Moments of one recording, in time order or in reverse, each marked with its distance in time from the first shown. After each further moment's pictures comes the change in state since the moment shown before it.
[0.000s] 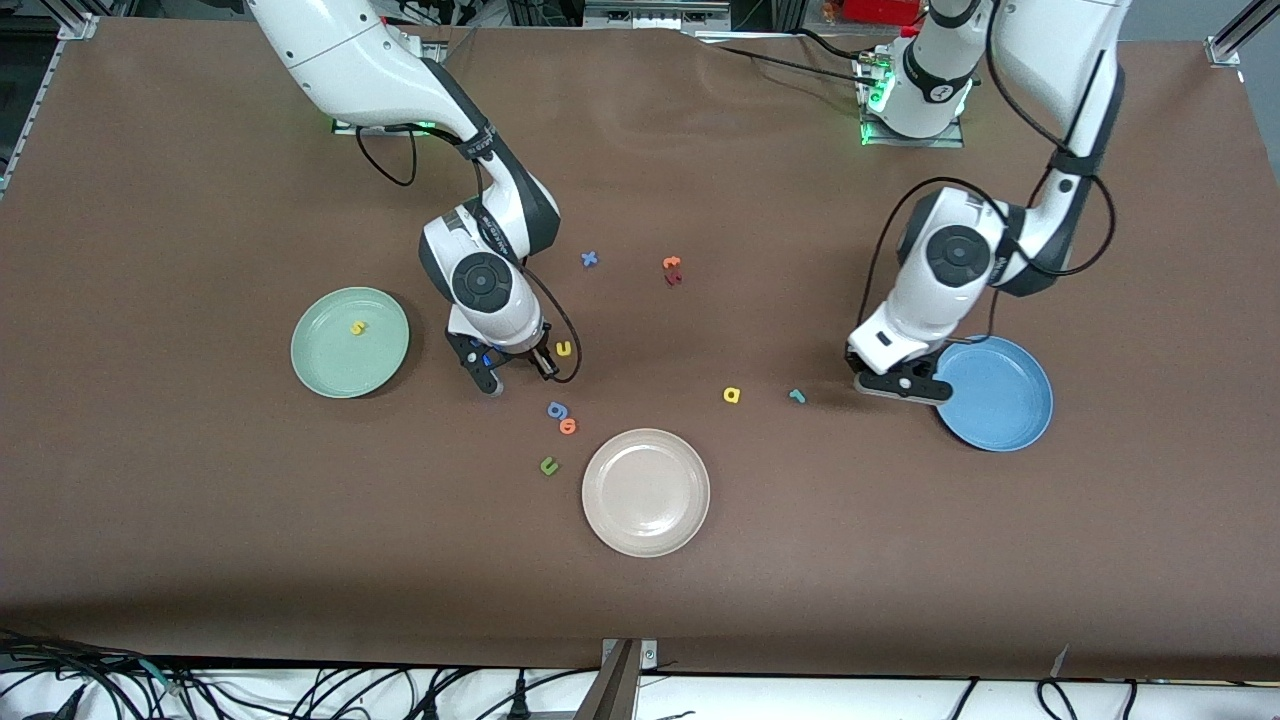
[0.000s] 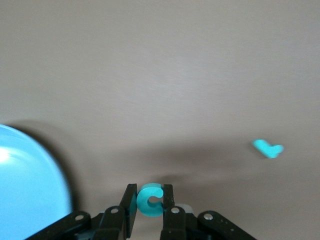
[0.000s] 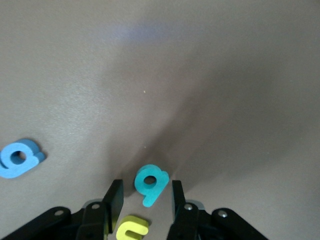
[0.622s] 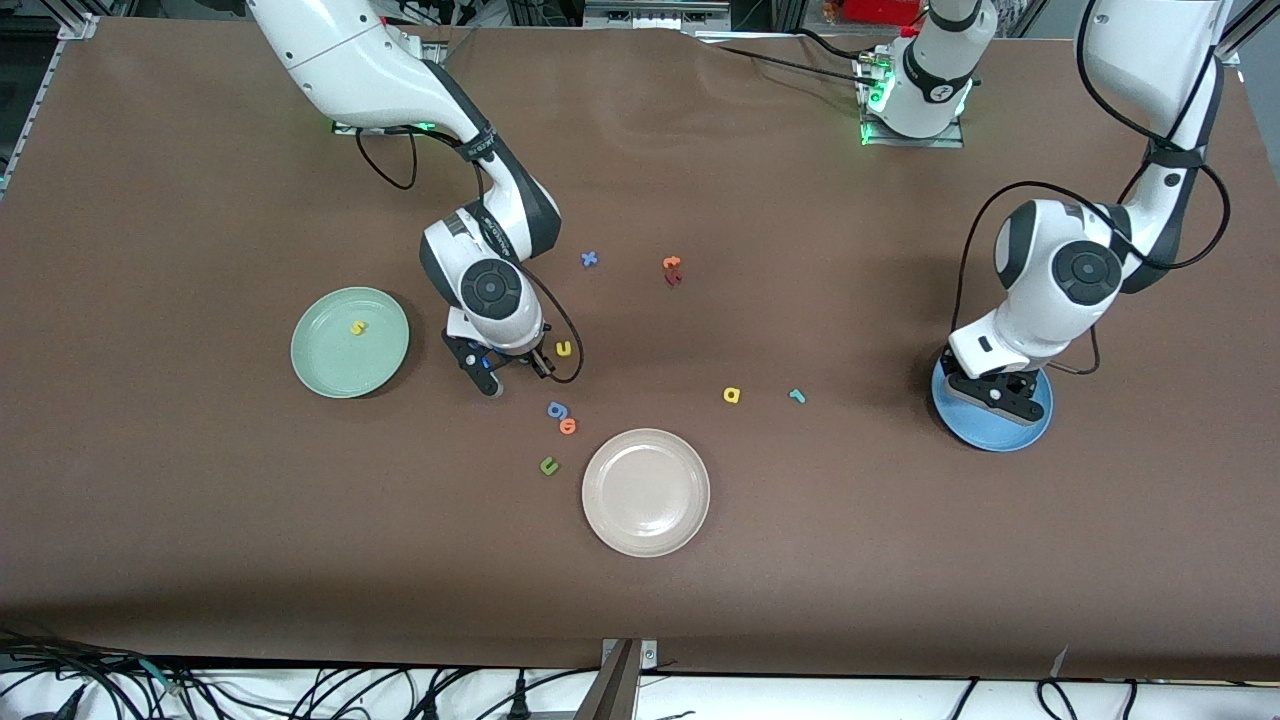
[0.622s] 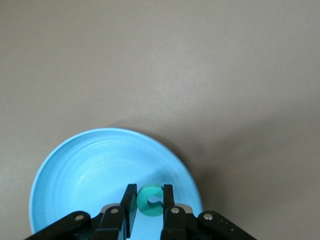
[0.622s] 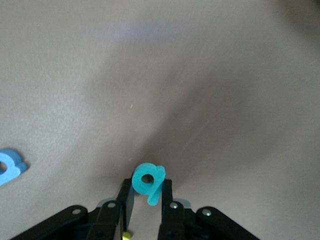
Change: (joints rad) left arm 0.201 -0.008 0.005 -0.004 0.000 -0.003 0.475; right arm -0.001 0.003 -0.007 0.067 -0.075 -0.162 -0.021
